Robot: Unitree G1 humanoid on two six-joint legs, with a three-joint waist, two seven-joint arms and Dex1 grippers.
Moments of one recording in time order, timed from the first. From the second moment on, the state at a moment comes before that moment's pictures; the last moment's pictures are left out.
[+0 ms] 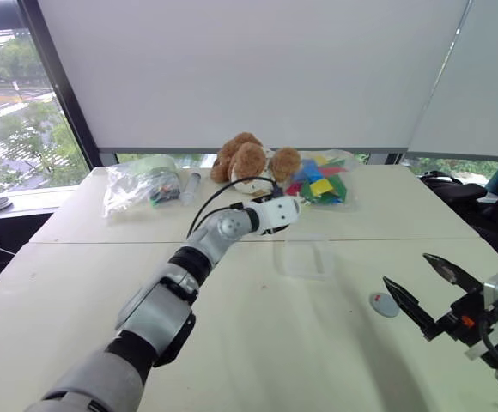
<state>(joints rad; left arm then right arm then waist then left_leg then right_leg) -1.30 0.14 -0.52 1.13 0.47 -0.39 -0.20 0.33 -0.55 -0.56 -0.63 0.56 0.21 0.57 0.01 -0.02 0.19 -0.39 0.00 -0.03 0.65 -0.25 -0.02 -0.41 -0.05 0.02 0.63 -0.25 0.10</state>
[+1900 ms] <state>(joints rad) -0.90 0.33 0.01 0.66 -0.16 0.01 -0.69 0.14 -0.53 -0.32 -0.51 0.57 0.09 0.77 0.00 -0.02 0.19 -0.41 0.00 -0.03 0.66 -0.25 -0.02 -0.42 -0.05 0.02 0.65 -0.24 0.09</state>
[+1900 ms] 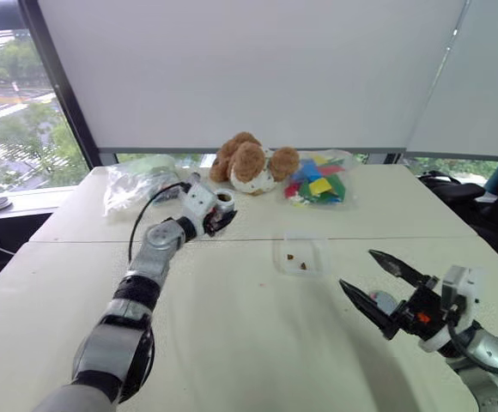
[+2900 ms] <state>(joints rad) -0.15 0.35 0.33 0.10 -0.32 0.01 -0.41 0.03 -0.60 -0.14 -0.31 0.53 -0.06 1.07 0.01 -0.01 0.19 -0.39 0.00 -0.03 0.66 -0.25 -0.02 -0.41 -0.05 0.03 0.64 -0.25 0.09</state>
